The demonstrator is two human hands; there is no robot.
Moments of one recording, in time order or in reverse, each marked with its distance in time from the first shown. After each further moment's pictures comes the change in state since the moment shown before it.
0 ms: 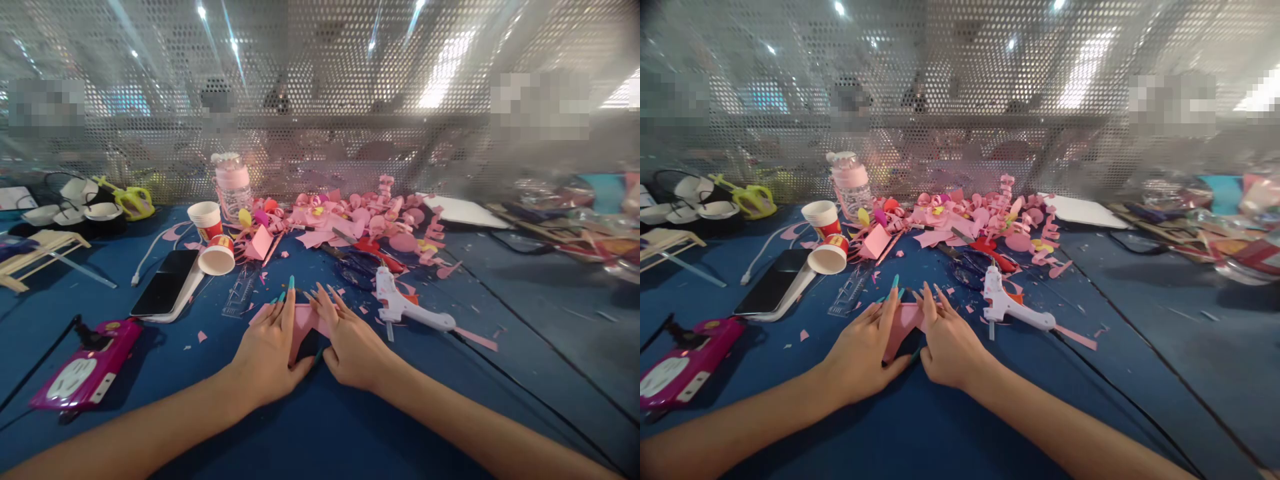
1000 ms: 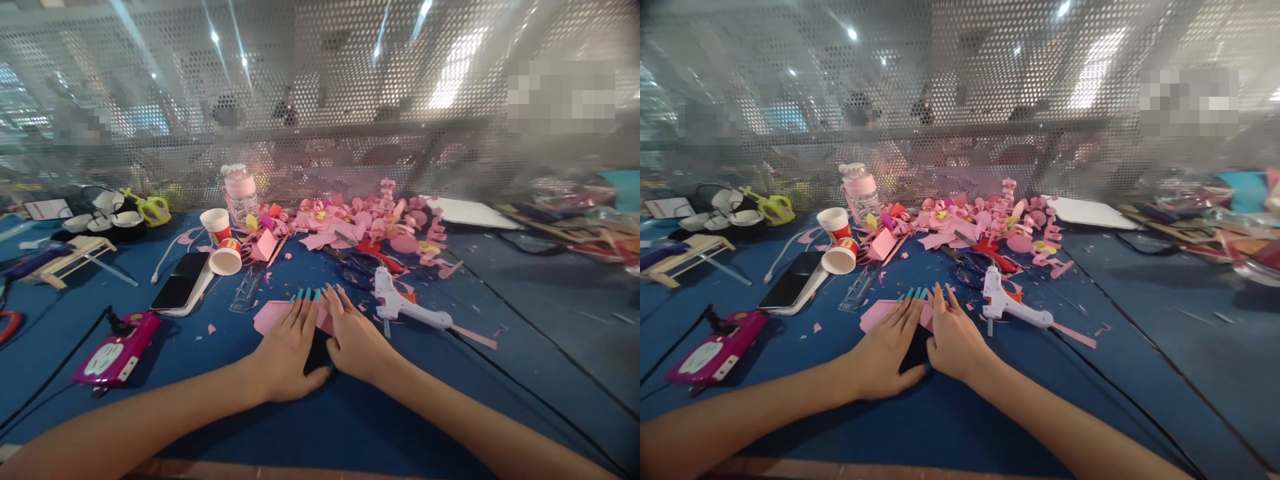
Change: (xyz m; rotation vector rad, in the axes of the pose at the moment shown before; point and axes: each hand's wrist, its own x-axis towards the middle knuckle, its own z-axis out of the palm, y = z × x) left_hand 0.003 0.017 0.002 -0.158 -0.164 0.151; right_hand -0.005 -0.001 -0.003 -0.033 0.082 0.089
